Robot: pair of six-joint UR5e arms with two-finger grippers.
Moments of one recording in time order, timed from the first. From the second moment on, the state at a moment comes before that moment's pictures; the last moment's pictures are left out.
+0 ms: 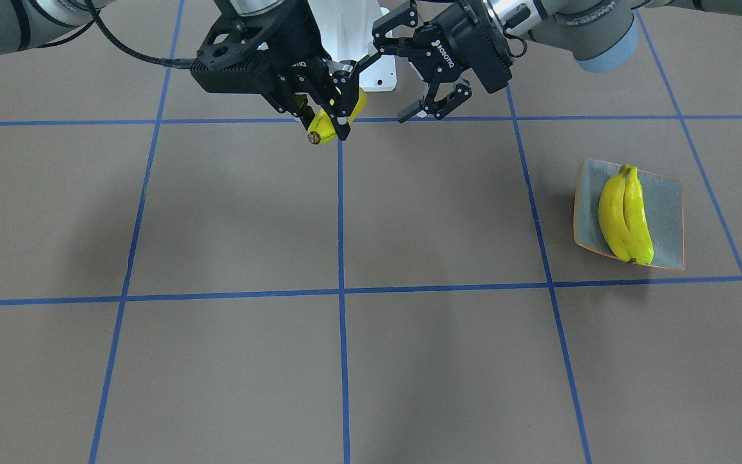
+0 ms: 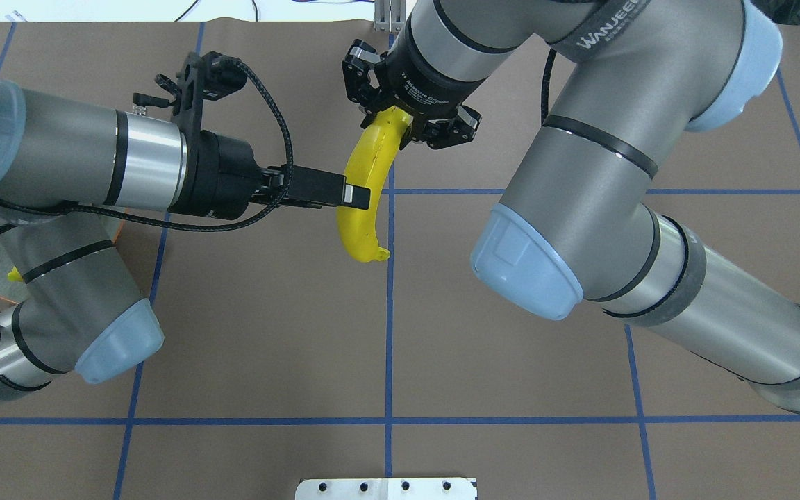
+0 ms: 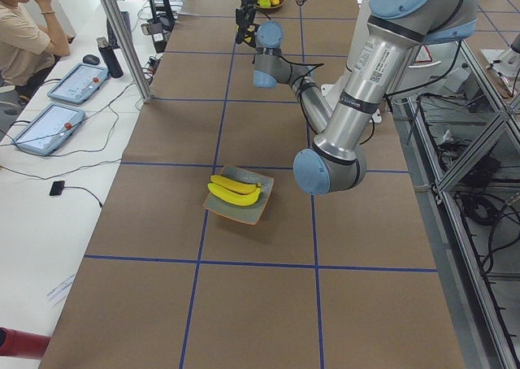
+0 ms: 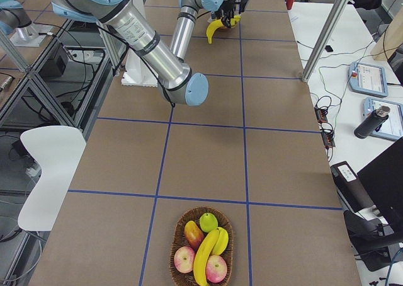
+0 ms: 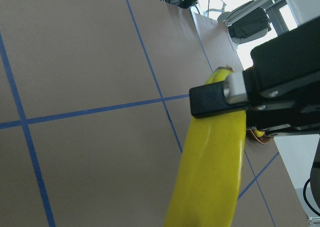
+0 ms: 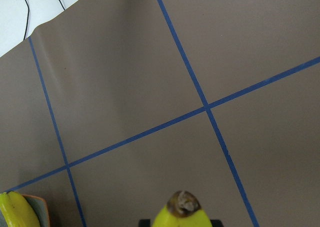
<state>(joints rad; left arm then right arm) -0.68 -2.07 -1.91 -2.44 -2.08 -1.28 0.73 -0.65 1.89 -1.75 2.03 1.59</state>
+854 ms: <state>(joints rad) -0.67 -2.10 -1.91 -2.47 -2.07 -1.29 0.72 -0.65 1.89 -1.75 2.03 1.59</state>
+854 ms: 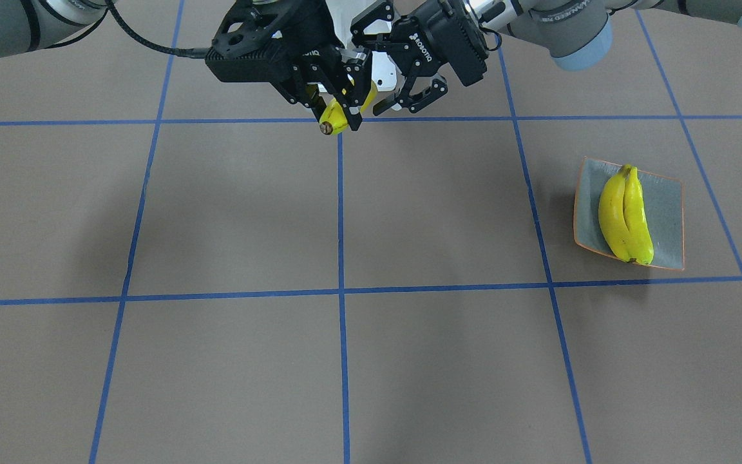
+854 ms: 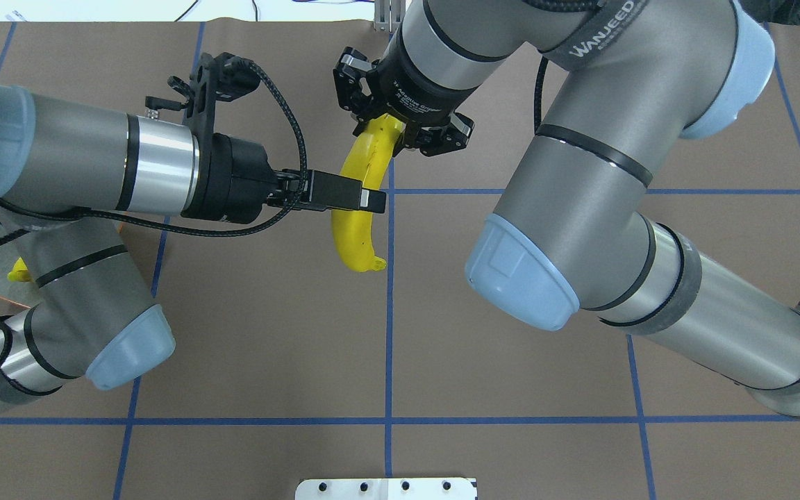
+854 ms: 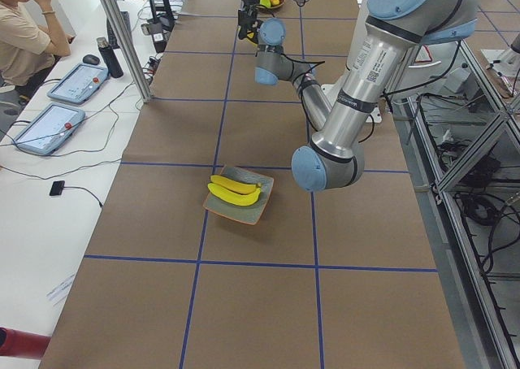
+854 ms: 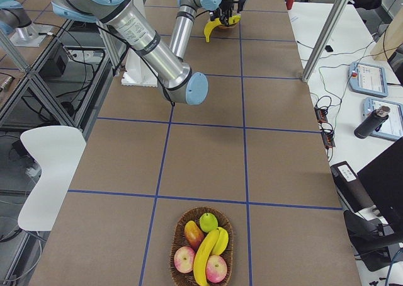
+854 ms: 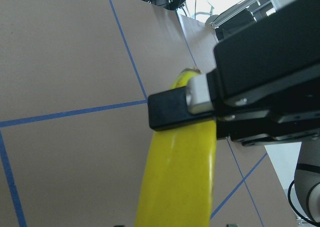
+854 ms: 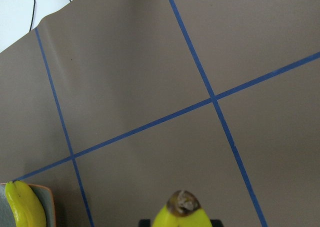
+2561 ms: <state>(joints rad) -0.69 -1.84 -1.98 -2.41 -2.10 -1.30 0.87 -0.83 1.95 -1.75 2.03 1.18</state>
